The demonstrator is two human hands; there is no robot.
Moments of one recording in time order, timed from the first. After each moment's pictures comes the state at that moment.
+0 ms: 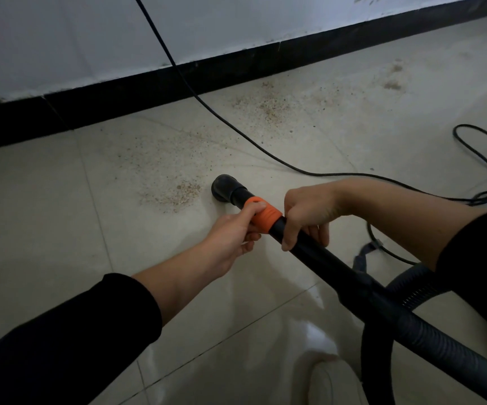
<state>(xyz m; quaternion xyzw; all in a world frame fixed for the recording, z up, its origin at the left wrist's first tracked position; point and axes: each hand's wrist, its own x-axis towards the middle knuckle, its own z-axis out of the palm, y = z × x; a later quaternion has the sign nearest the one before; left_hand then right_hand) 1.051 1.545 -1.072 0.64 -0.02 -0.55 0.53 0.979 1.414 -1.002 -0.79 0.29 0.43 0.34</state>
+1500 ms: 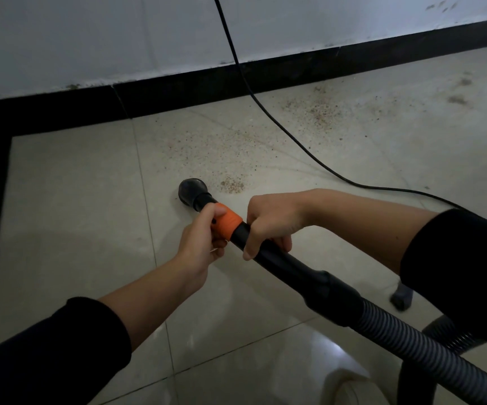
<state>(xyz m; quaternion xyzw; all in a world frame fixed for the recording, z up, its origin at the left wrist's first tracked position) 1.108 1.626 -1.092 0.66 0.09 -0.41 0.62 1.060 1.488 -1.017 -0.85 0.15 0.39 0.33</state>
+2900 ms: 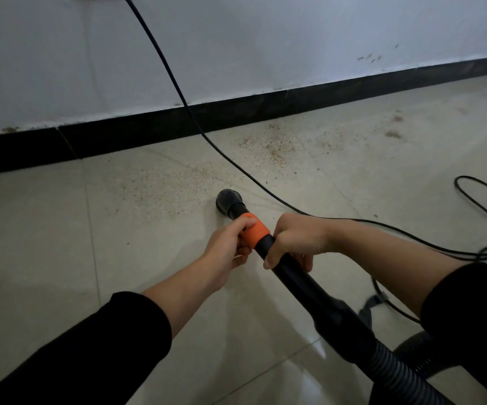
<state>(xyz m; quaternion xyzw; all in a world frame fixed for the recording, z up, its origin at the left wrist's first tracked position) 1.092 1.505 -1.098 0.63 0.00 -0.50 0.60 1.007 1.398 -1.013 -0.80 0.33 0.32 0.39</state>
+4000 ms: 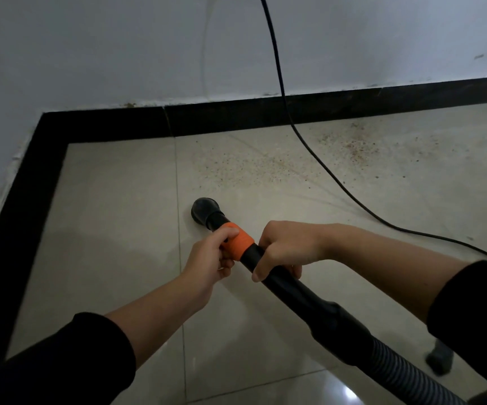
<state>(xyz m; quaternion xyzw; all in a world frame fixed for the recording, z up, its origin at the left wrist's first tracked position) 1.137 1.647 -1.094 0.65 0.12 -0.39 0.64 1.087 1.502 -1.025 -0.84 0.13 0.38 0.36</state>
